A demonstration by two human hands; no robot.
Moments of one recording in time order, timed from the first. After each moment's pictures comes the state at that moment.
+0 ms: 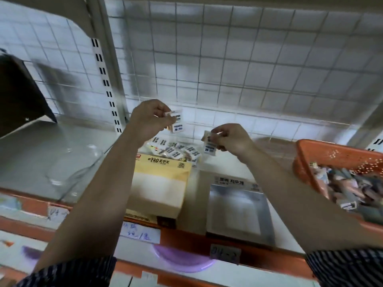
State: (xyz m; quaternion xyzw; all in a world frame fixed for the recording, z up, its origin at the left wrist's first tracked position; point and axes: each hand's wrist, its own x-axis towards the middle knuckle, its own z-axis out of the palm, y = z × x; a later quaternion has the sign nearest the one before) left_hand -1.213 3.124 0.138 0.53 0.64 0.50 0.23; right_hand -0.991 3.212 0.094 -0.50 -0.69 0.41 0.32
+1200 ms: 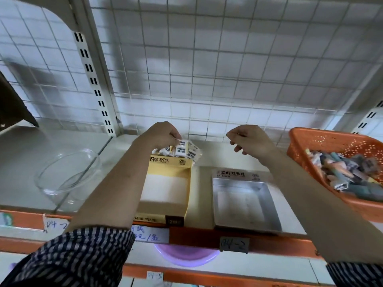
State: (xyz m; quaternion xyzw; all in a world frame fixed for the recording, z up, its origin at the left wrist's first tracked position) left_hand -1.220 3.176 0.087 0.69 0.68 0.16 0.21; right_hand -0.952 3.181 0.098 -0.56 -0.68 0.36 0.31
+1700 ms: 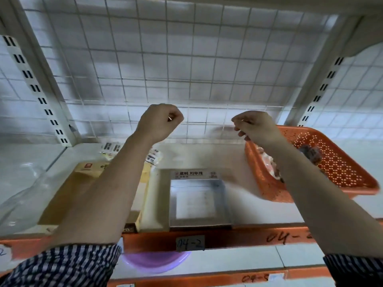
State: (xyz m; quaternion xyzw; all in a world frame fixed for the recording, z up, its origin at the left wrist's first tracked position) left_hand -1.114 3.178 0.127 0.73 0.56 0.37 0.10; right_hand -0.845 3.179 0.131 -0.57 -0.65 0.28 0.40
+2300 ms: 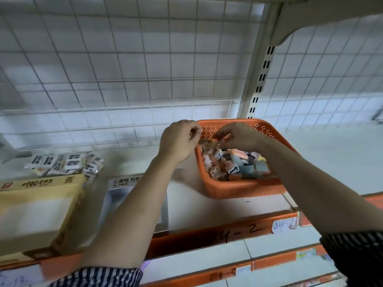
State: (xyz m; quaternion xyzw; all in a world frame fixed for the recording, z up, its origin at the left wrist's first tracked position) left_hand -0.915 3.185 0.091 0.78 0.50 0.37 0.06; right_hand -0.709 3.195 0.116 -0.57 -0.80 0.17 0.12
